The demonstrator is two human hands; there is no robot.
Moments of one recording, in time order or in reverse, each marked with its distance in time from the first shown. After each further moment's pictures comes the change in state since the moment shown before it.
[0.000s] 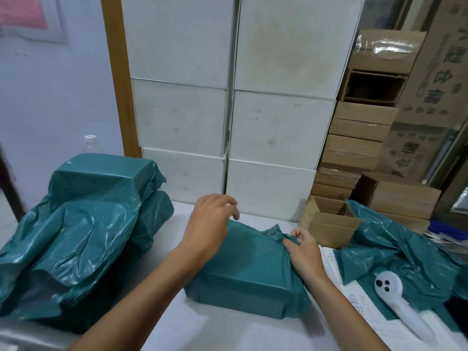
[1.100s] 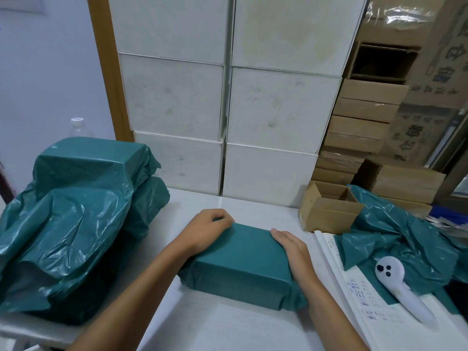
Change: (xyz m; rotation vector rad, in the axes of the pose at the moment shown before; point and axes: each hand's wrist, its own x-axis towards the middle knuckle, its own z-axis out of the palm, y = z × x) left_hand -0.025 -0.007 0.020 -0.737 -0.444 -0.645; right_hand -0.018 0.026 0.016 0.299 -0.179 0.052
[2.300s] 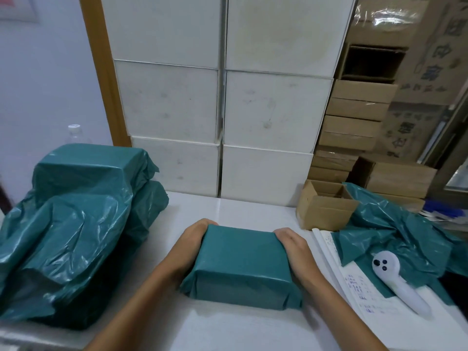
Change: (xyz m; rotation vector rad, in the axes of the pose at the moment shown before) left_hand -0.022 -0.036 0.003 -0.410 0.054 -0.040; right_hand -0.006 -0.001 -0.005 -0.056 -0.047 -0.085
